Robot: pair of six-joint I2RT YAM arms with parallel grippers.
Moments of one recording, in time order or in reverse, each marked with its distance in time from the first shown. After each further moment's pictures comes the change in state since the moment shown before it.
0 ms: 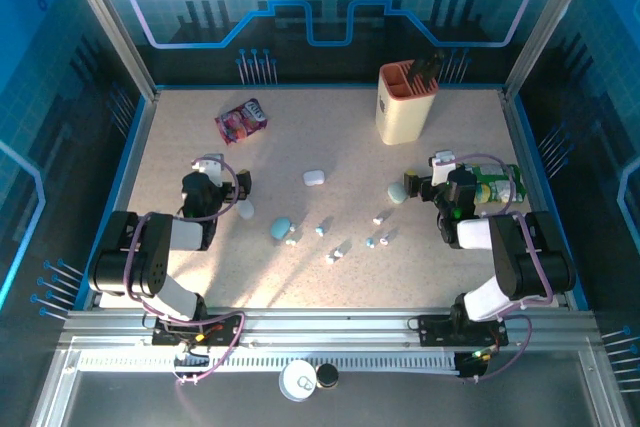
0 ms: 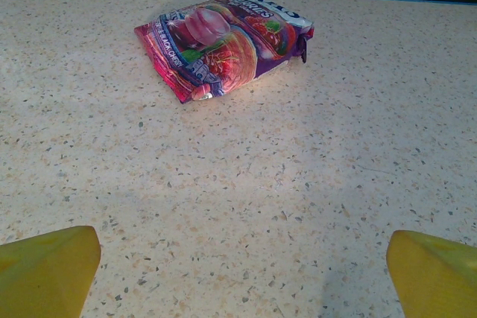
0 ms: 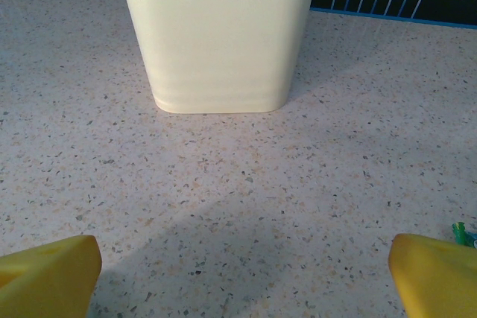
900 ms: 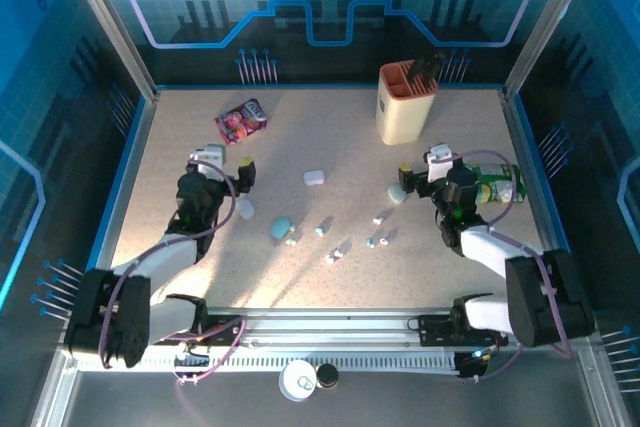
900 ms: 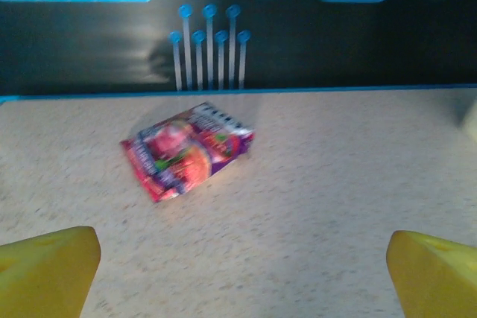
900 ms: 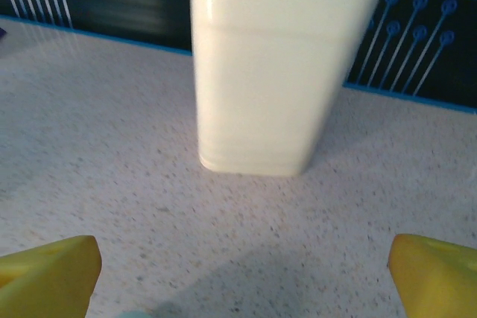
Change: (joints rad) left arm -0.133 -0.391 0.012 -0.208 -0.066 0.038; right arm 0.092 -0.277 0.018 -0.188 0.027 -0.041
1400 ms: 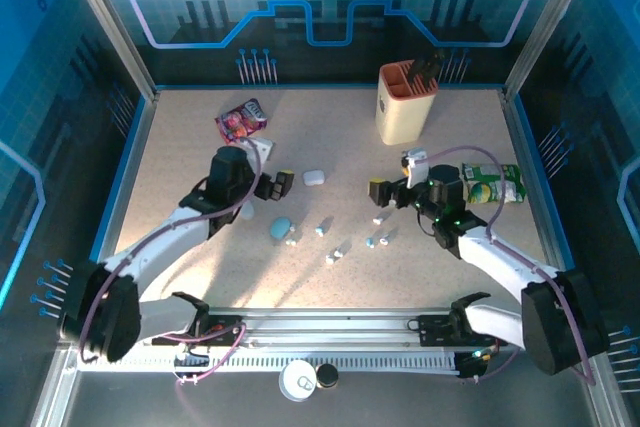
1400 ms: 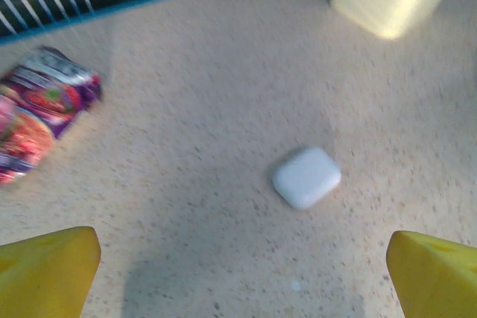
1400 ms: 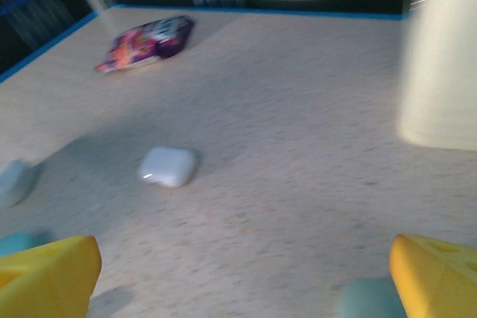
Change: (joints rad) left arm -0.237 0.094 0.362 -0.644 0.063 0.081; right arm 0.184 -0.098 0.081 -0.294 -0.248 0.253
